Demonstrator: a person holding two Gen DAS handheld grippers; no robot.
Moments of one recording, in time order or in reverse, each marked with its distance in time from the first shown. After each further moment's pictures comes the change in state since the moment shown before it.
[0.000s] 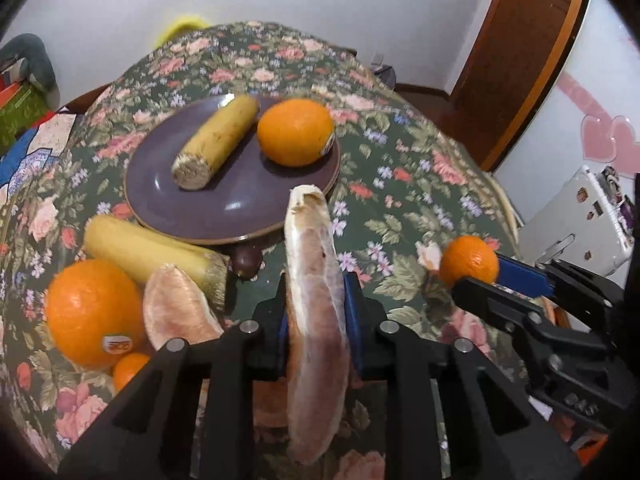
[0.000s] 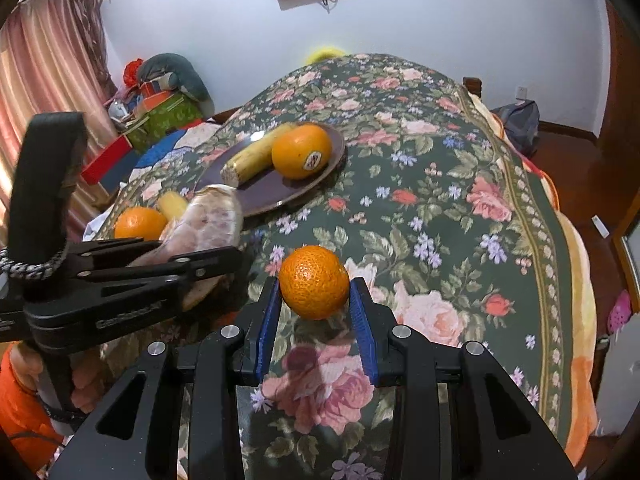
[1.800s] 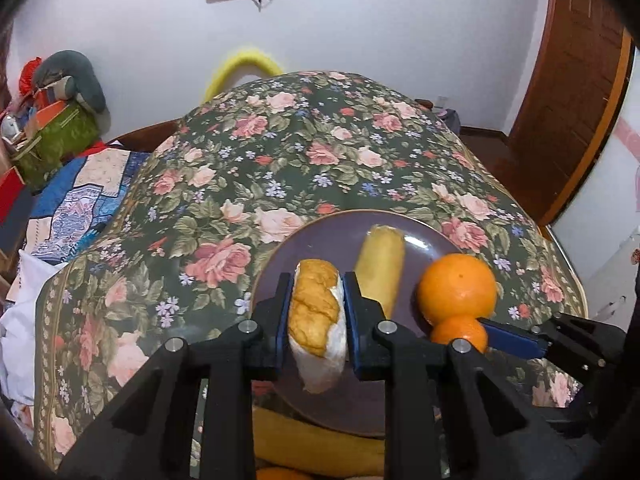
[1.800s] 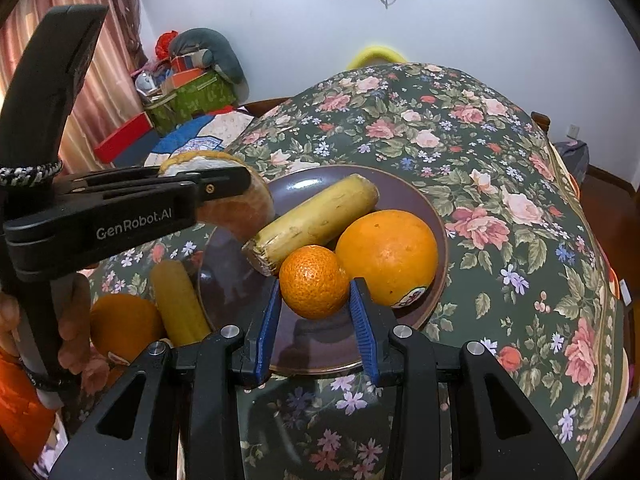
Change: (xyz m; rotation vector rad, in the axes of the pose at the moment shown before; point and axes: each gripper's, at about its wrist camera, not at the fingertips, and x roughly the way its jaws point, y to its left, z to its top) left arm 0.017 0.098 0.107 -0.051 -0.112 0.184; right arm 0.097 0.049 0.086 -0.157 0.040 0.080
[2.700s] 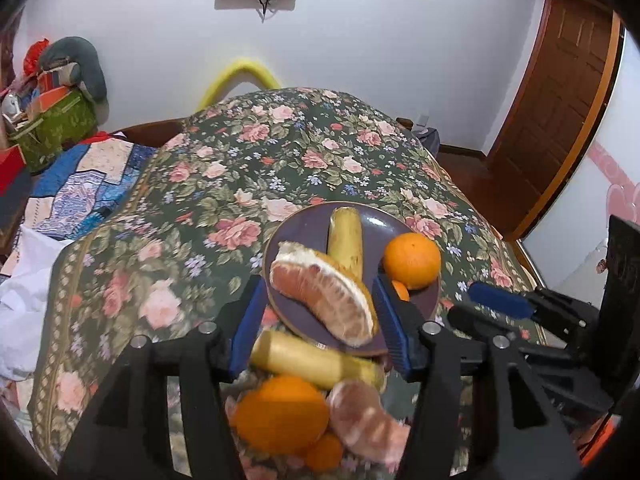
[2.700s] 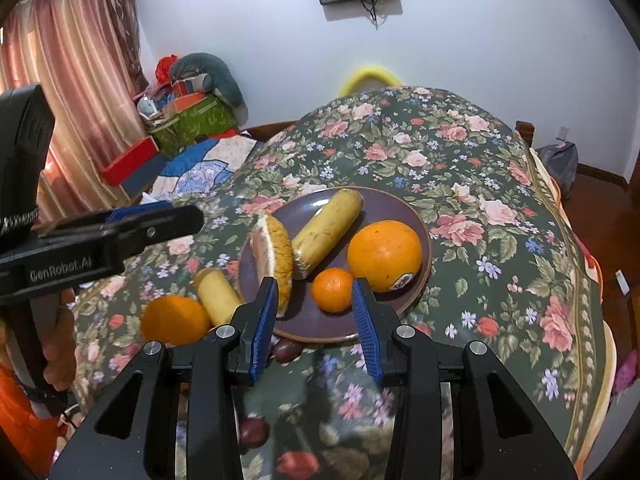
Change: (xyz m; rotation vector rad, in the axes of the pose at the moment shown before) left arm -0.089 0.019 -0.034 -0.059 -0.052 -0.071; right arm -0.056 0.017 -0.007 0.046 -0.075 -0.007
